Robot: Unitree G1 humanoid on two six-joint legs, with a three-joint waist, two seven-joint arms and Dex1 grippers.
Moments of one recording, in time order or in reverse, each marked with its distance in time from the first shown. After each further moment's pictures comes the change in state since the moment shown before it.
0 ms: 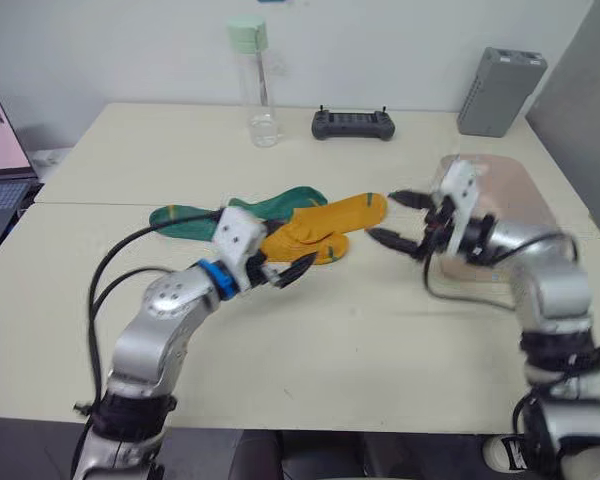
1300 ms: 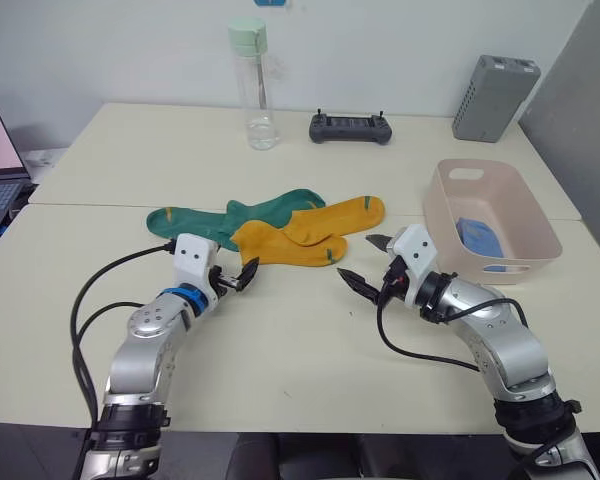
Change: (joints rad) left arm -0.069 -0.078 0.024 0.380 0.110 -0.120 0.192; right arm 0.119 0.002 0.208 -0.089 -0.031 -0.042 -0.207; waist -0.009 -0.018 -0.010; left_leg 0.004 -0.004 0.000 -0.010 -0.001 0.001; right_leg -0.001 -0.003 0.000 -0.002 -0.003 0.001
